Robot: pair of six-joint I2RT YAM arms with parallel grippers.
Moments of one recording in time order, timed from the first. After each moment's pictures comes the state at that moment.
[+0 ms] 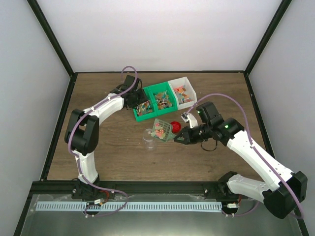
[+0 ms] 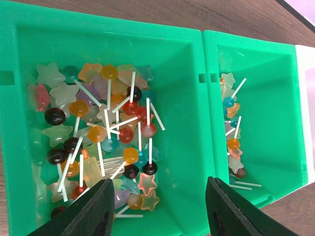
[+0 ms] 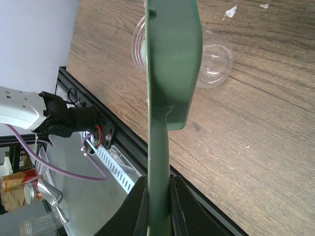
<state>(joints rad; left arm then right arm) -0.42 1.91 1.44 -0.42 0.06 -0.78 0.58 1.07 0.98 -0.85 -0.63 0.44</state>
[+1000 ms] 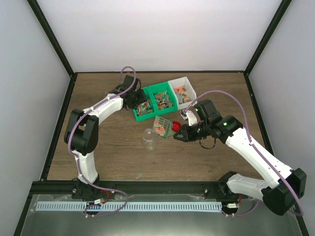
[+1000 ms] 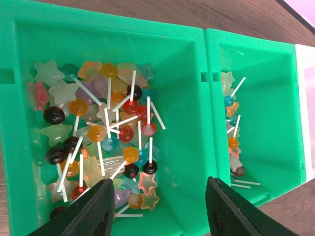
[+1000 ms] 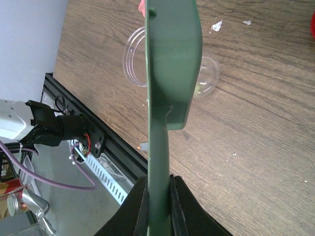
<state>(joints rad) -0.41 1.91 1.43 -0.40 0.09 -0.78 0.60 1.11 1.04 -0.87 -0.54 0.44</state>
